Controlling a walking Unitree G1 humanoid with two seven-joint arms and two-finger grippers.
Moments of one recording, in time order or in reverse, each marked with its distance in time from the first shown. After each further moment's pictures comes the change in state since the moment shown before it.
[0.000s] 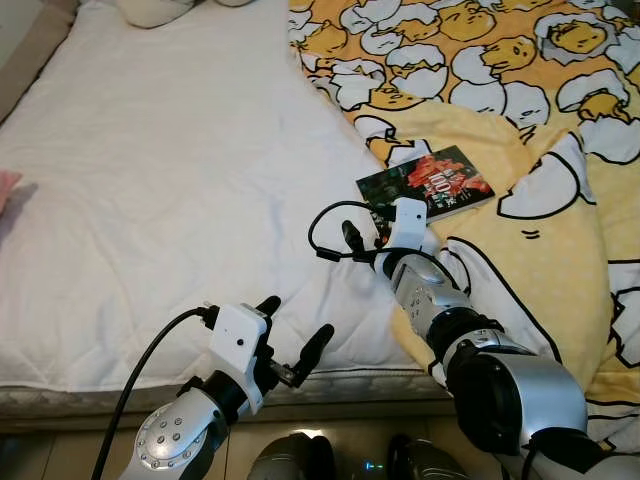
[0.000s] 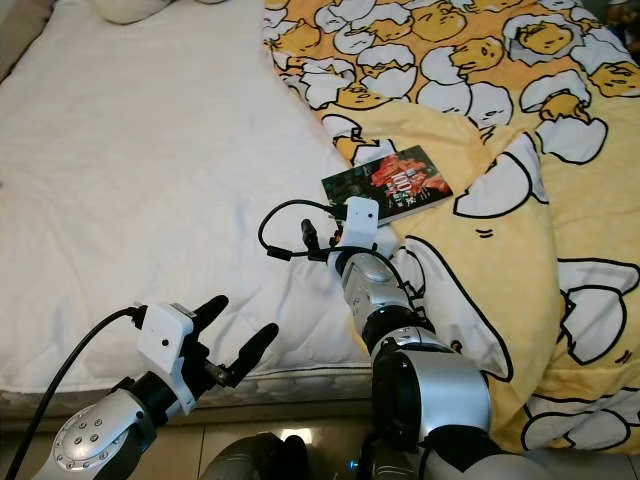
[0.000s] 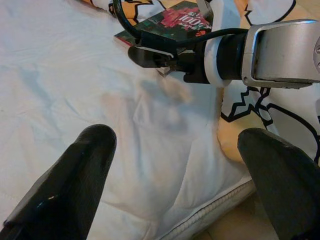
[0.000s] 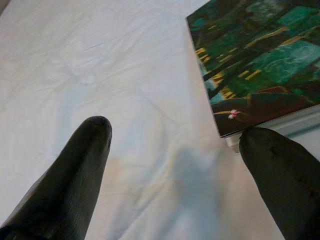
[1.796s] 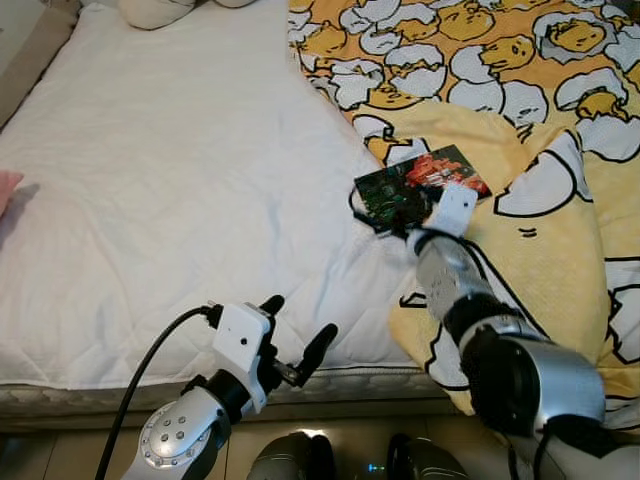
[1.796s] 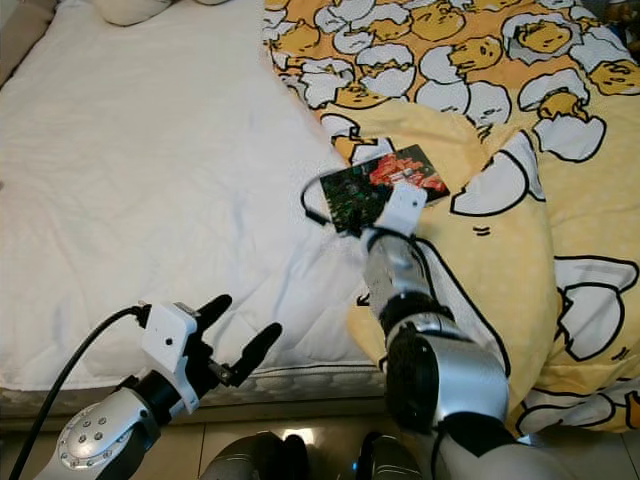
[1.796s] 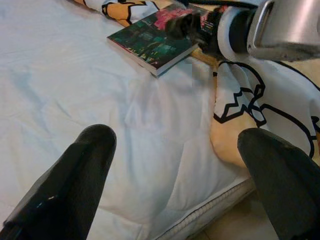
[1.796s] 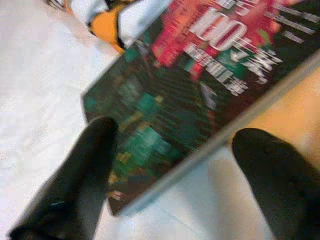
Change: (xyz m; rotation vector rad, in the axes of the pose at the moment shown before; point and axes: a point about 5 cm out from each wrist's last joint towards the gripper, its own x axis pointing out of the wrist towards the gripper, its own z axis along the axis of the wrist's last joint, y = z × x) left arm 0.003 -0.002 0.000 -0.001 -0.005 -0.010; right arm -0.004 -0.033 0.036 0.157 -0.134 -0.302
